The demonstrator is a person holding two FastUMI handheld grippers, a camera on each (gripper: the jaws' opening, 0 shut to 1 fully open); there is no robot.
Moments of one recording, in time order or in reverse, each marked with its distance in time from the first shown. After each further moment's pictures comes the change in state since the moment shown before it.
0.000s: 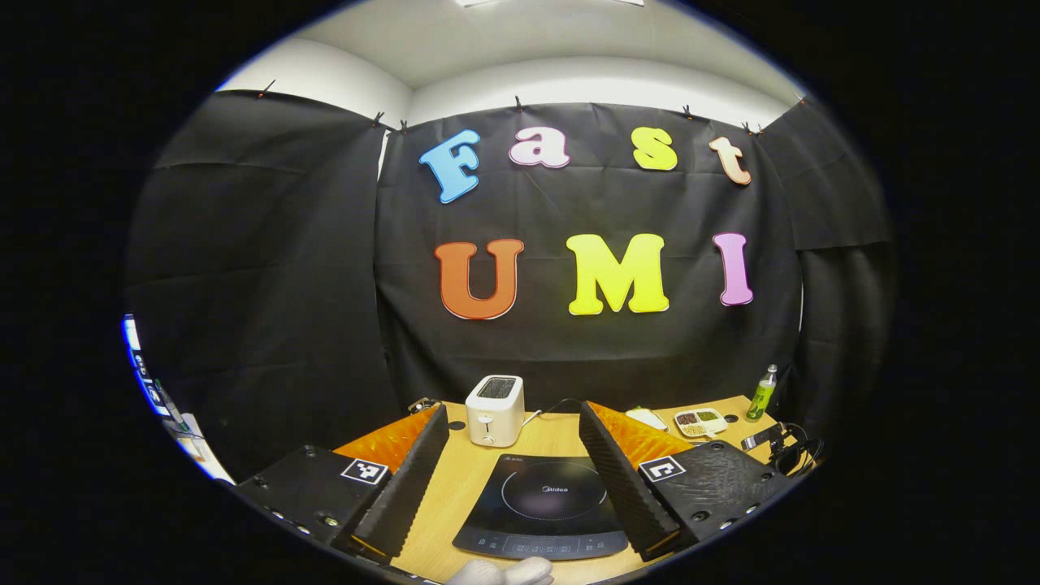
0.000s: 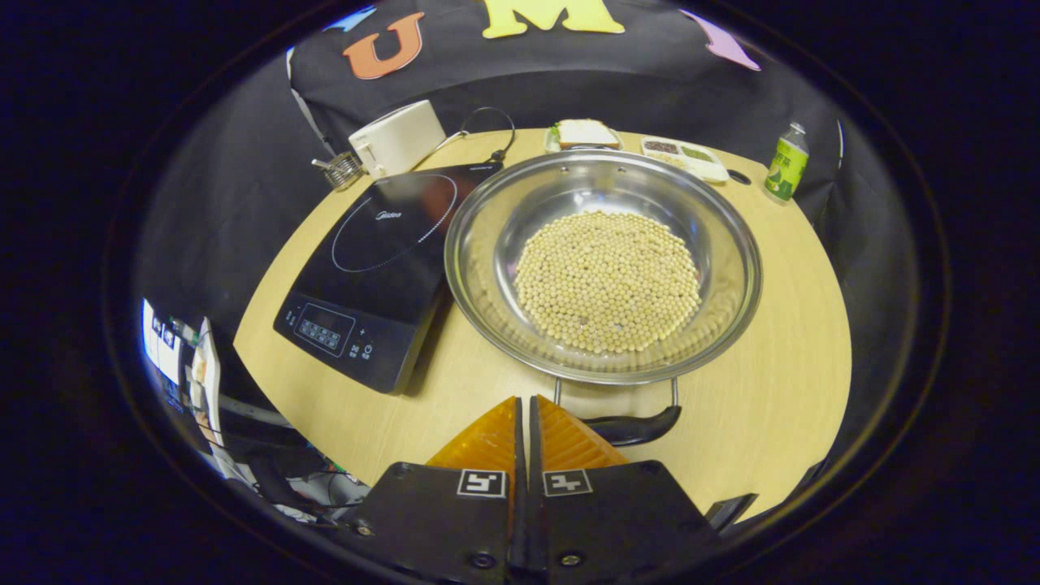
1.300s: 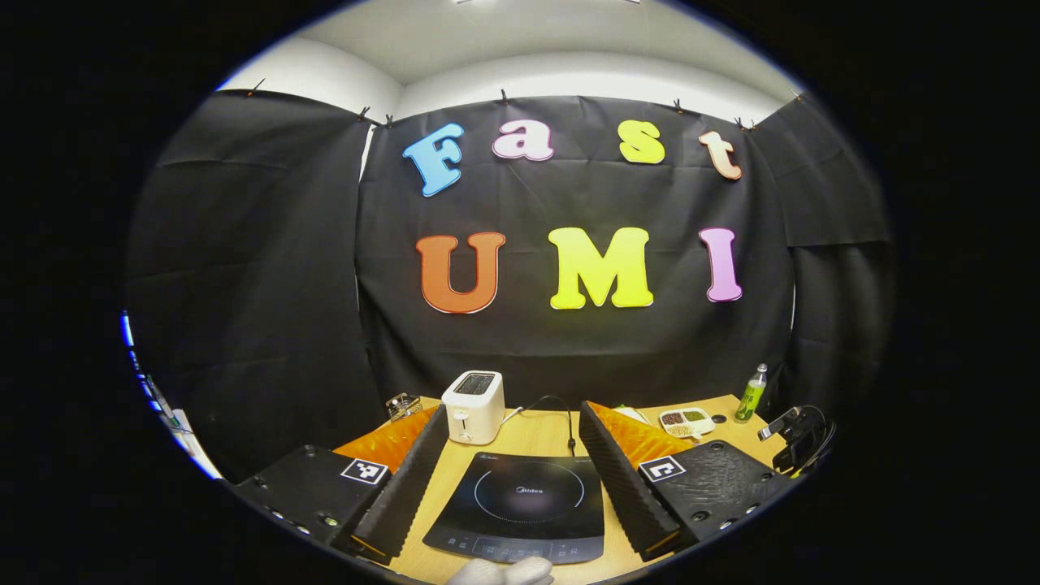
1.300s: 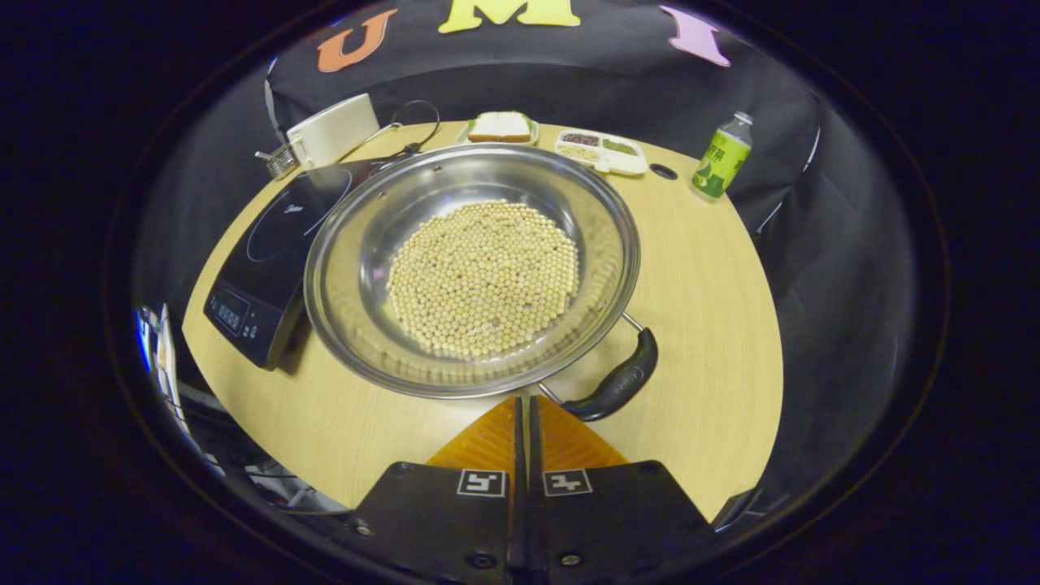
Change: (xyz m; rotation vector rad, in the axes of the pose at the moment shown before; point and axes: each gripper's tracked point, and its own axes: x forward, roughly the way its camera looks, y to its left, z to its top) left arm 0.015 -0.042 -0.008 -0.004 0.019 -0.024; right arm -0.009 -0.129 0.005 -0.061 0.021 -0.192
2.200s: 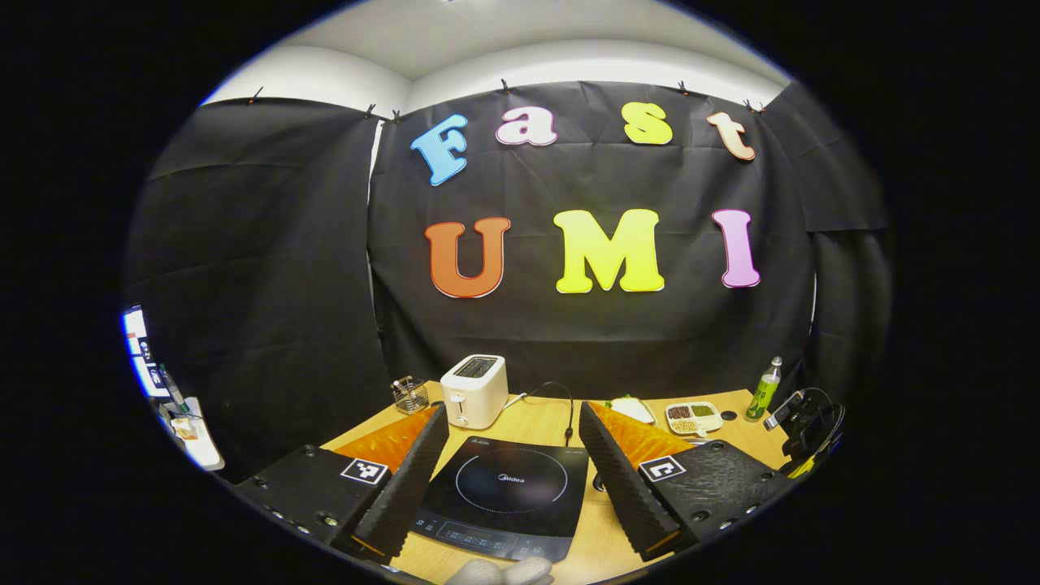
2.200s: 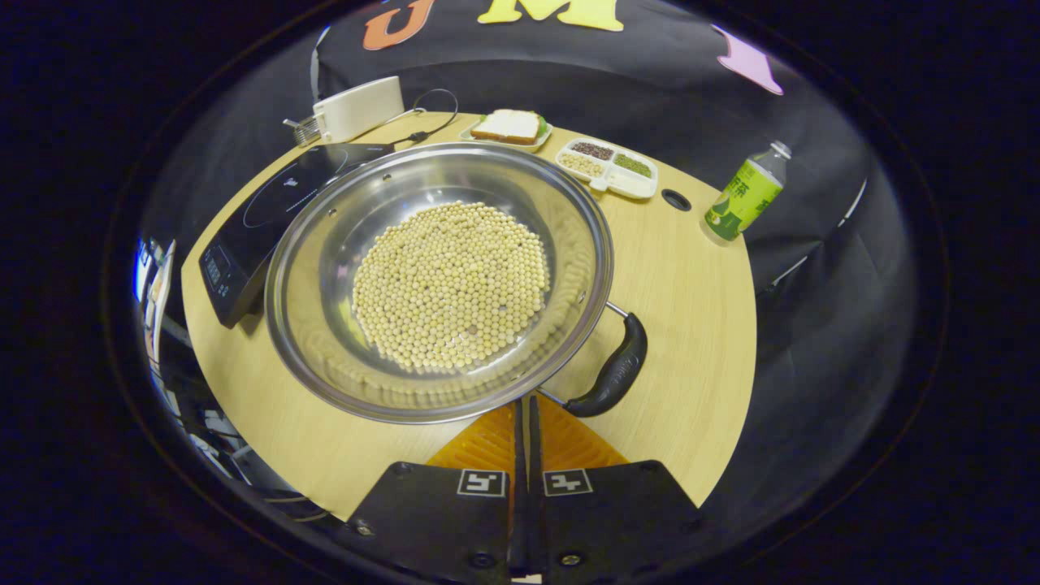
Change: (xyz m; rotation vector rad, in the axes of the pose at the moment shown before) left arm 0.007 -0.064 -0.024 -0.001 0.047 0.113; right arm 0.021 -0.077 0.036 -0.228 0.001 0.046
